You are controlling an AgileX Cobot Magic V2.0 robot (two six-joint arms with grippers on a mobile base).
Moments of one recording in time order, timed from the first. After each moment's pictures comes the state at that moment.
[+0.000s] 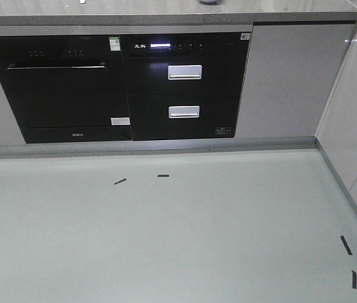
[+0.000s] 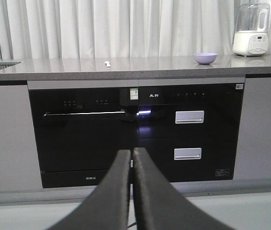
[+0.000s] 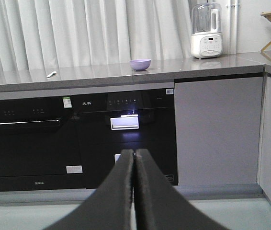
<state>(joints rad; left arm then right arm) 0.02 -0.01 0.03 0.06 0.05 -0.12 0.07 -0.01 0.03 -0.05 0.01 0.13</state>
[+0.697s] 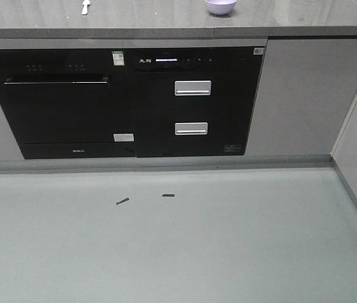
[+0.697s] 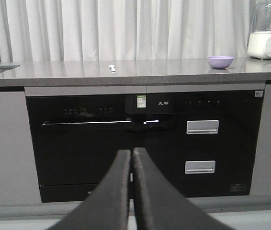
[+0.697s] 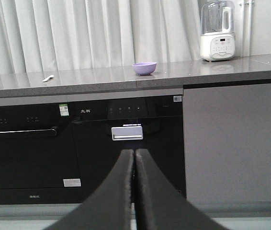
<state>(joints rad) 0.02 -0.01 0.03 0.06 0.05 -0.12 0.07 -0.01 0.03 -0.05 0.01 0.13</state>
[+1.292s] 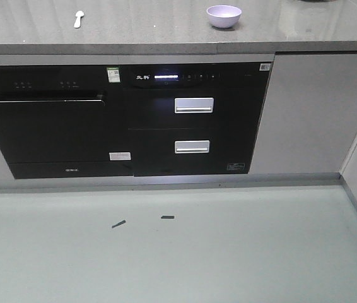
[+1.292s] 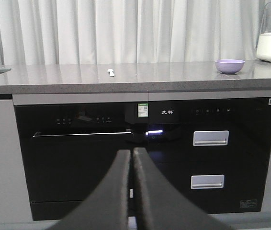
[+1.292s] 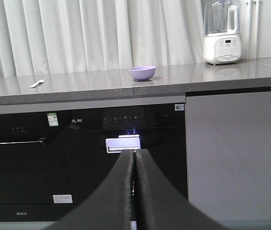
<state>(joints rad) 0.02 -0.01 0.03 0.06 0.05 -0.12 0.07 -0.01 0.03 -0.05 0.01 0.13</state>
